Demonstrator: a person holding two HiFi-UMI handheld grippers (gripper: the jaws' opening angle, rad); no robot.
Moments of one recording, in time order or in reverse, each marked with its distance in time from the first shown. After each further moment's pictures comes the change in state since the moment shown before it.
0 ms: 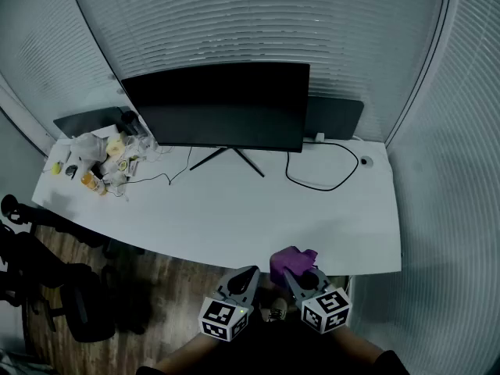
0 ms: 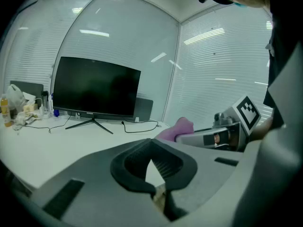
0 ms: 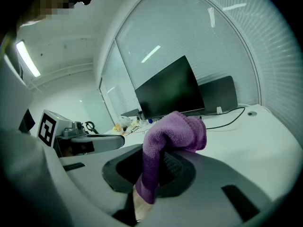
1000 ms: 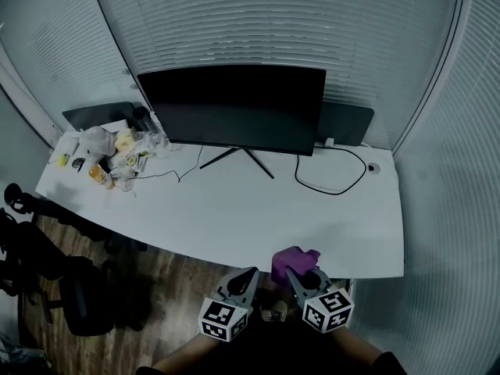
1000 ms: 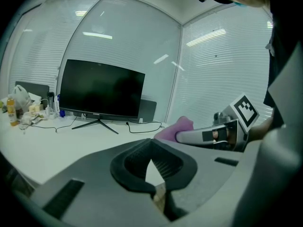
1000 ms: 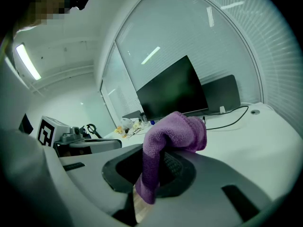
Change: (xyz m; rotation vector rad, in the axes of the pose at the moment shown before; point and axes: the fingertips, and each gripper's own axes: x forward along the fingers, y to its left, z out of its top) left arm -0.020 0.014 -0.001 -0.012 -0.018 0.034; right arm 0.008 0.015 0.005 0.027 -0.009 0.018
